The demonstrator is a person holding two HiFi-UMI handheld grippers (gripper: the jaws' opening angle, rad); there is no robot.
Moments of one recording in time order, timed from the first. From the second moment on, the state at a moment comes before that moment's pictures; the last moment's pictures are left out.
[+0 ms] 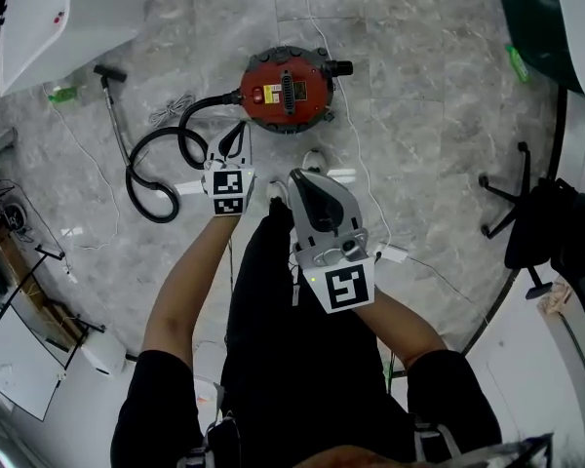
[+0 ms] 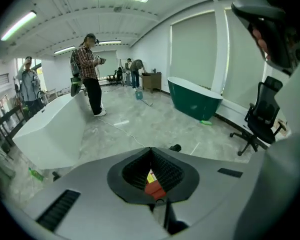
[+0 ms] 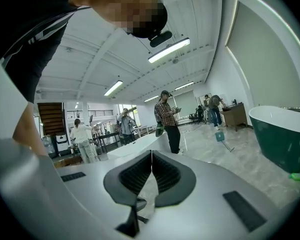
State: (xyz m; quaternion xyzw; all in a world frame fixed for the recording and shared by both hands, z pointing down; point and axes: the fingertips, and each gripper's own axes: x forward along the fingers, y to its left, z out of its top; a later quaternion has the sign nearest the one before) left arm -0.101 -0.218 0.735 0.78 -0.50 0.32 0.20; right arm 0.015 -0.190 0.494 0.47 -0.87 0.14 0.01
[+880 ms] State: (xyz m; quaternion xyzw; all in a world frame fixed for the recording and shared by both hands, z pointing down) left arm -0.108 -0.242 0.898 0.75 -0.47 0.36 0.29; right arm 0.038 -0.221 0.573 0.47 -0.87 0.12 0.04
